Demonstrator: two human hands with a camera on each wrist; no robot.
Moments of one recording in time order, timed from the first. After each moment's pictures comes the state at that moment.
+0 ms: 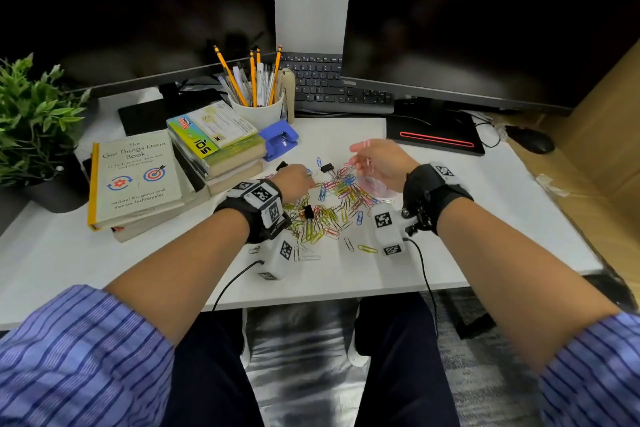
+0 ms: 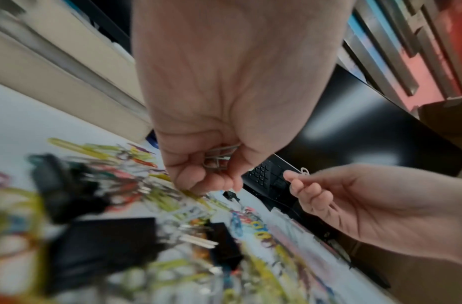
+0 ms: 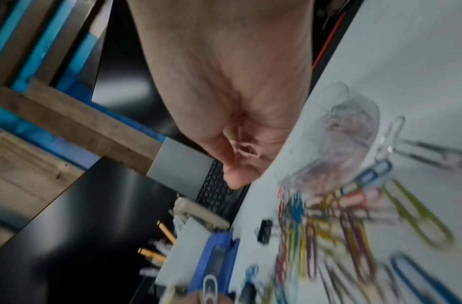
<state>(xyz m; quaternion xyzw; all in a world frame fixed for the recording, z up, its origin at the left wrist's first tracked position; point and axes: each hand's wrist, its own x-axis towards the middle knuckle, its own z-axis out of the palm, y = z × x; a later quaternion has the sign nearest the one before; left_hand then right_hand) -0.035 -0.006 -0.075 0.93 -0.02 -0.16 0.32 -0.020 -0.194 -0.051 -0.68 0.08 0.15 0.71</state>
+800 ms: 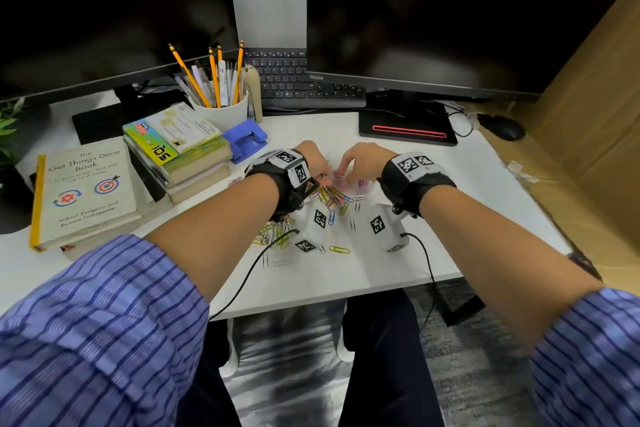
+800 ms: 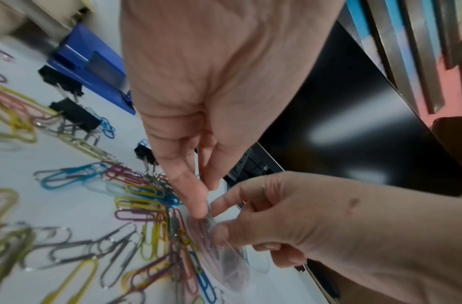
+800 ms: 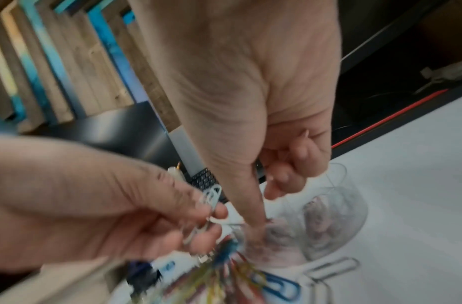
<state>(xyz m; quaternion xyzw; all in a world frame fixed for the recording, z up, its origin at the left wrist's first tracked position) -0.006 -0.095 -0.056 0.83 0.09 -0.23 0.50 -0.015 -0.221 -0.044 -0.97 -0.04 0.17 0.15</state>
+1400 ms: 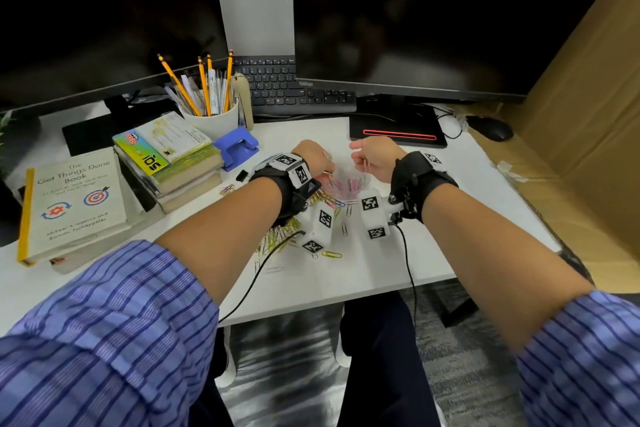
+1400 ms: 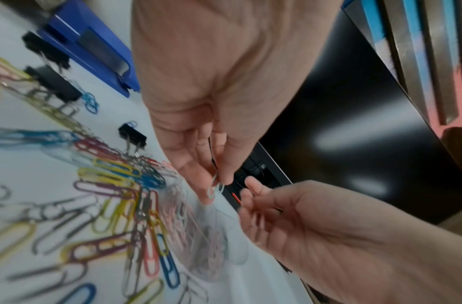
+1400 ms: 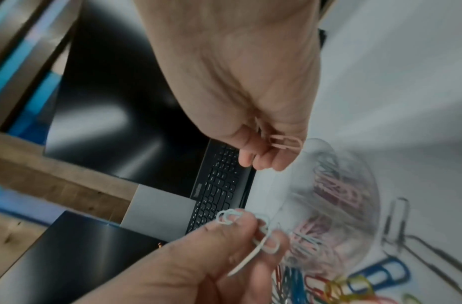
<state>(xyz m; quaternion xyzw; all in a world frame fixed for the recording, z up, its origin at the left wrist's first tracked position) 0.001 -0.106 -0.051 0.88 0.01 -0.17 0.45 -0.004 -0.245 -0.049 -0.72 0.19 0.10 0.66</state>
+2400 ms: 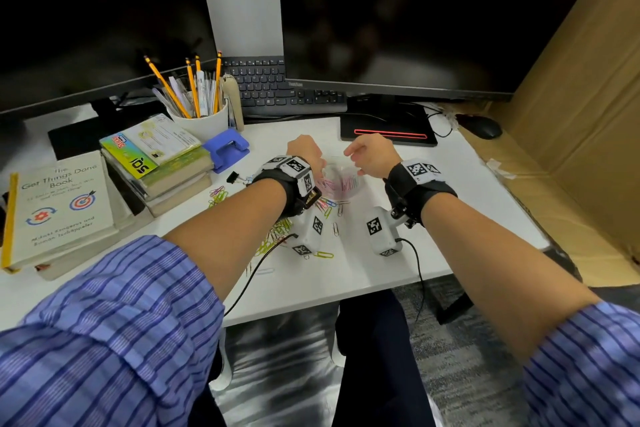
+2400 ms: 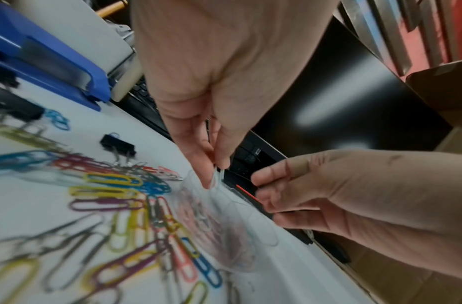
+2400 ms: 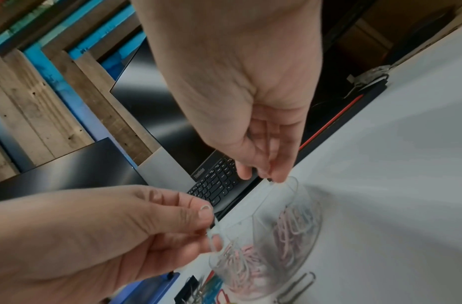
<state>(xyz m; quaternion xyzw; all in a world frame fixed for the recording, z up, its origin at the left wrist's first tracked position) 0.000 -0.122 -0.044 0.93 0.00 -0.08 0.36 -0.005 -0.265 -0.058 -0.93 0.06 0.01 0.35</state>
